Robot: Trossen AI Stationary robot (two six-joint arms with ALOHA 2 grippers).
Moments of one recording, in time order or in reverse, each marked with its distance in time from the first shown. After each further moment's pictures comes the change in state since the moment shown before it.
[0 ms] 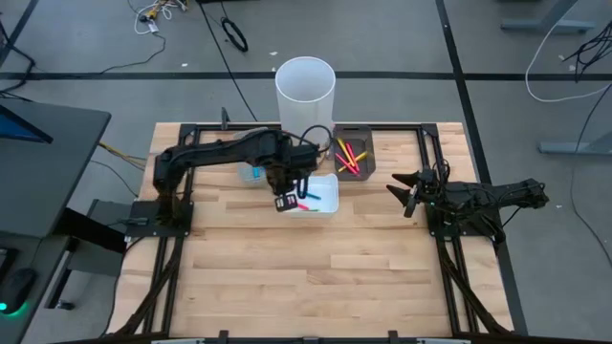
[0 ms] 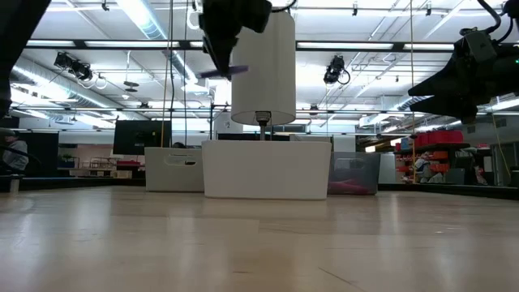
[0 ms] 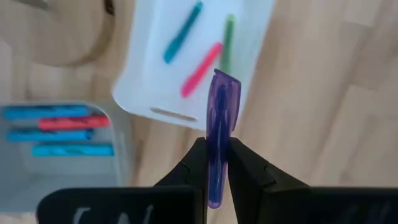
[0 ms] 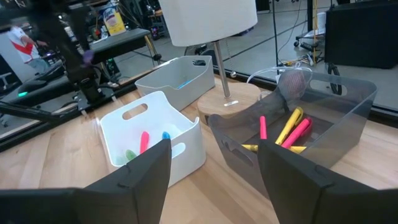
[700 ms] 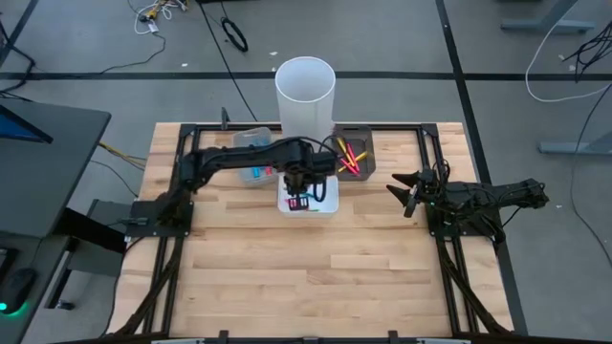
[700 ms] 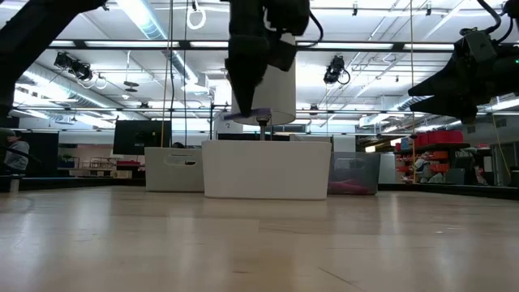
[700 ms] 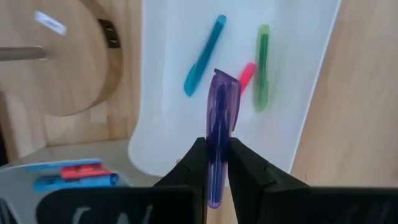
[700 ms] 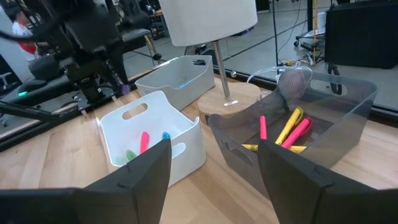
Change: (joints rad) left arm 0.033 0.208 0.071 0.070 -0.087 0.175; right arm 0.000 0.000 0.000 0.000 0.000 0.000
